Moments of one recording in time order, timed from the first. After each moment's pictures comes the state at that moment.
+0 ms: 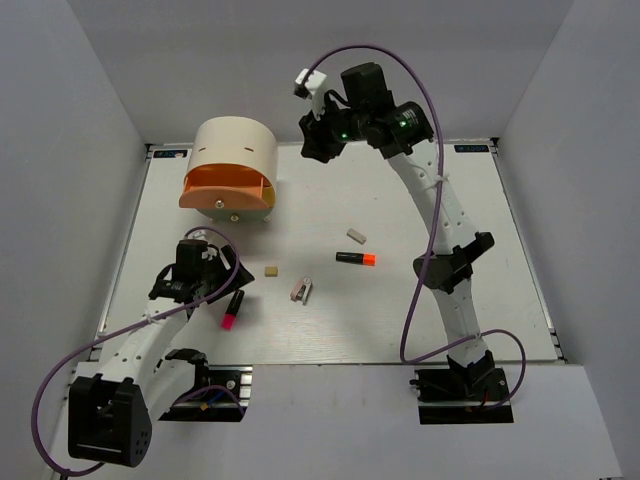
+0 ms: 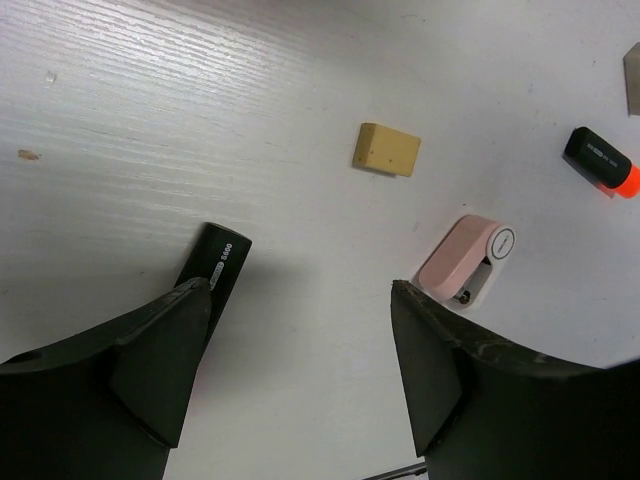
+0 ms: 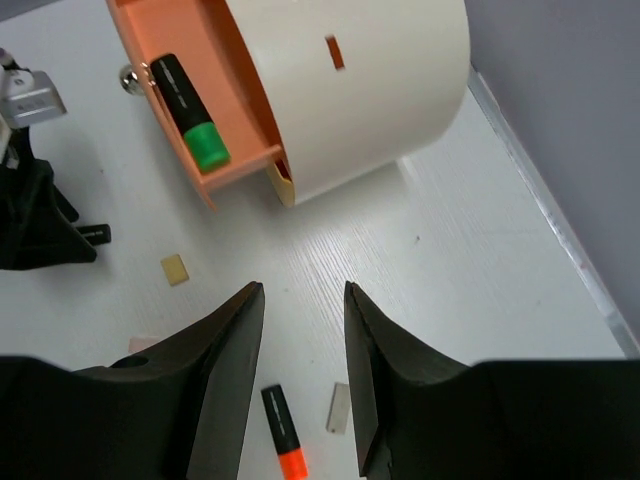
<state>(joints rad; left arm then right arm) -0.15 0.94 0.48 -0.39 0.17 -0.60 0.65 2.22 2.83 -1.14 -0.42 -0.32</state>
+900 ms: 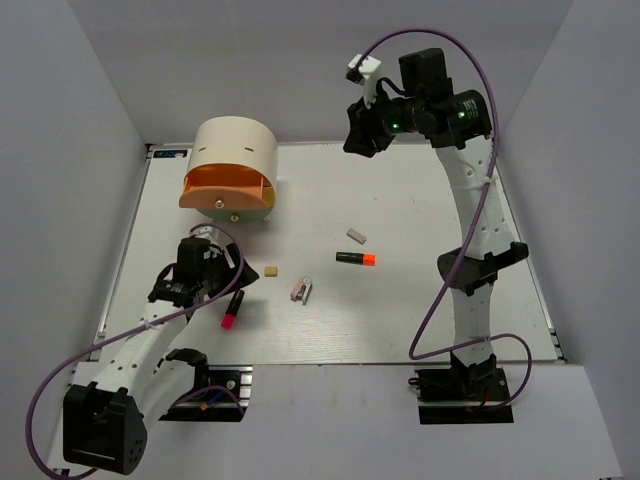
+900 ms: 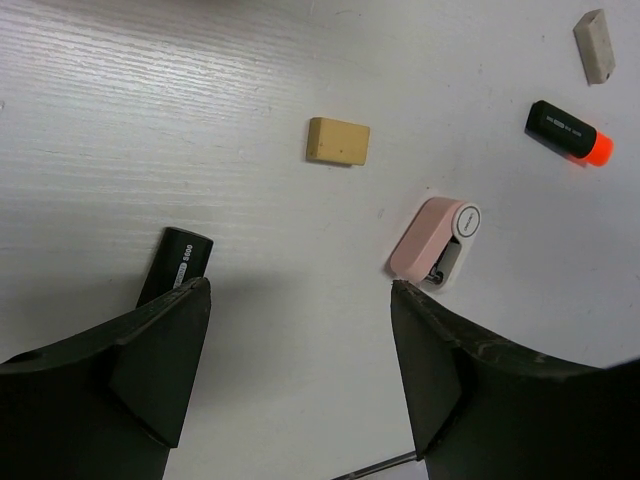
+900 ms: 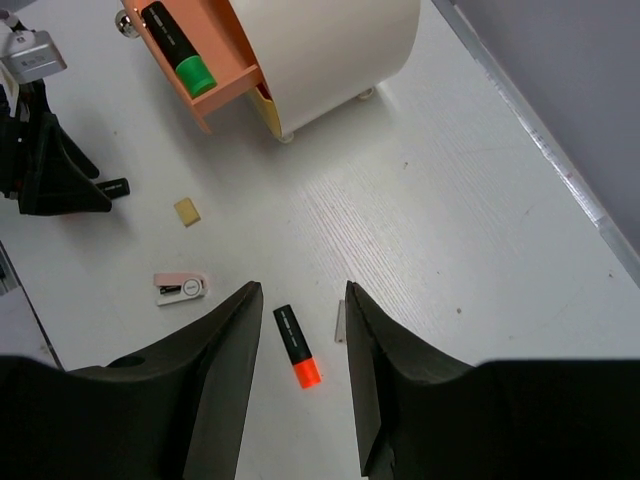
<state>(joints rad) -0.19 0.89 0.51 -0.40 0.19 -0.57 0.49 2.09 2.83 -1.36 -0.50 -0.32</state>
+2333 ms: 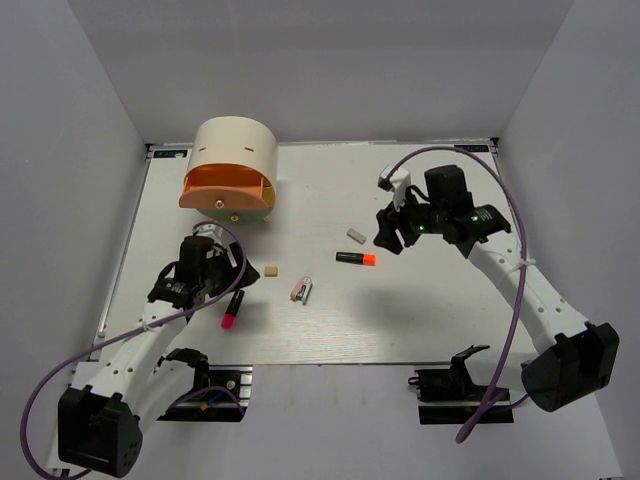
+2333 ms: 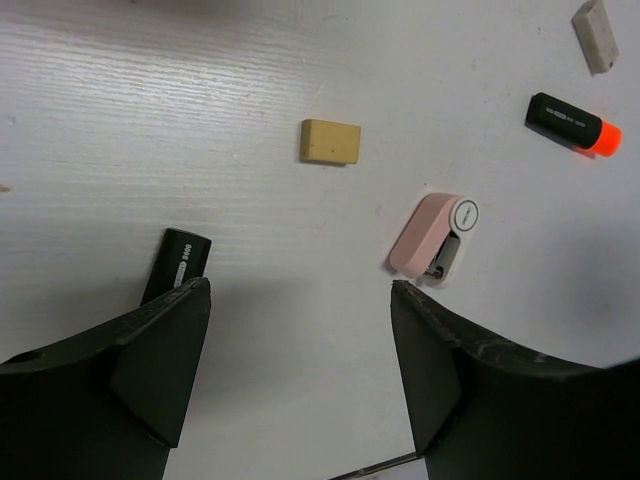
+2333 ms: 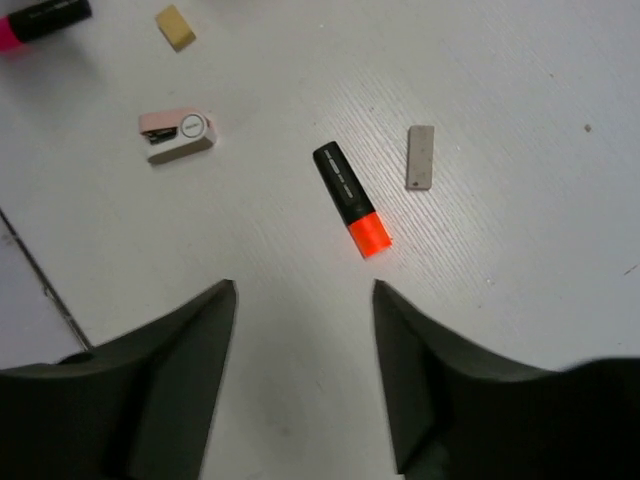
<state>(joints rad) -0.25 0.87 0.53 -0.44 0.14 -0.55 0.42 1.24 1.21 -0.70 -0.50 -0.33</state>
